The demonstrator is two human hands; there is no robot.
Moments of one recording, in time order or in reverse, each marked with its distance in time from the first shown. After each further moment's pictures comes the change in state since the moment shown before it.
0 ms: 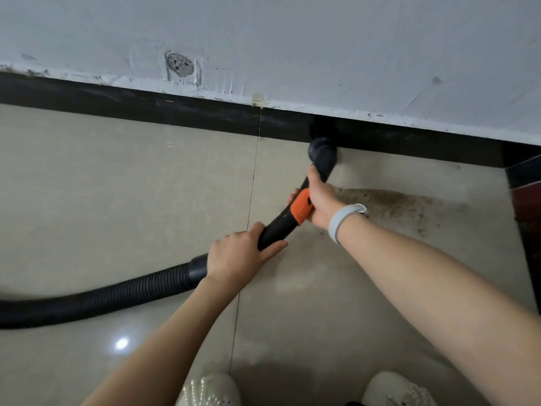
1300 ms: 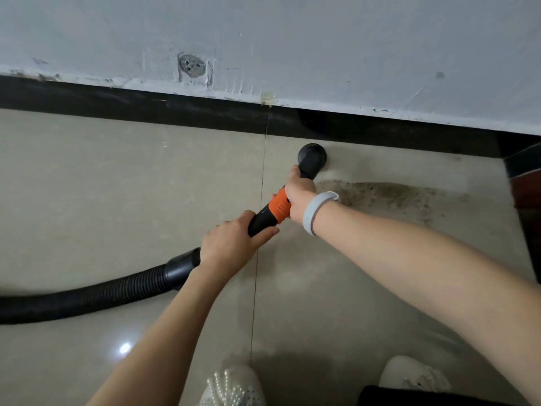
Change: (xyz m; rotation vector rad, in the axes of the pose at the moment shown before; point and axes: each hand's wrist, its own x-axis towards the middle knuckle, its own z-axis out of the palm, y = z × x) left_hand 0.001 -0.034 -0.025 -0.162 -0.034 -0.053; right_hand -0.036 0.016 0.063 -0.205 0.219 -0.024
